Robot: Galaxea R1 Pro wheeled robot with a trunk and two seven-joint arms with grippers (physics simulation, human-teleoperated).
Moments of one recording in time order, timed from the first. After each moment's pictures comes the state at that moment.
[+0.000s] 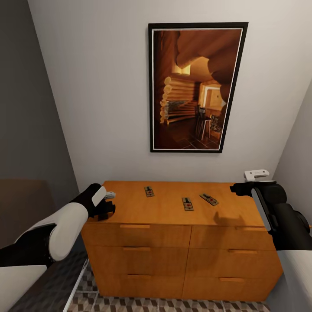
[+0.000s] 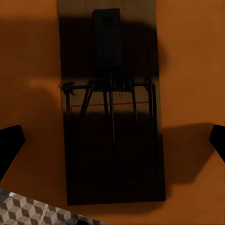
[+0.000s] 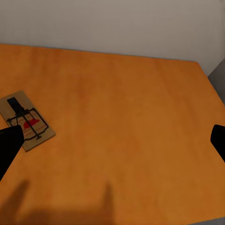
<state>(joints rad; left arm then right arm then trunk) -1.18 -0.01 0.23 -0.20 0.13 0.83 0.38 -0.74 -0.28 0.00 -1.38 0.02 1.04 0.00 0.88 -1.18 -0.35</state>
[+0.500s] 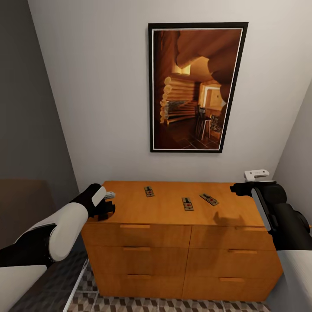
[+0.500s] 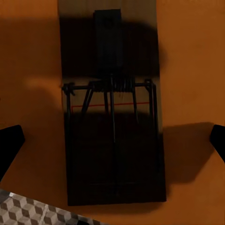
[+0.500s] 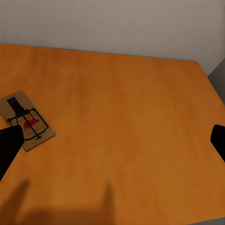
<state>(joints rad) -1.18 -0.01 0.23 -0.20 0.13 0.84 0.38 -0.74 -0.28 0.00 -1.38 0.02 1.04 0.00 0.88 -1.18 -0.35</state>
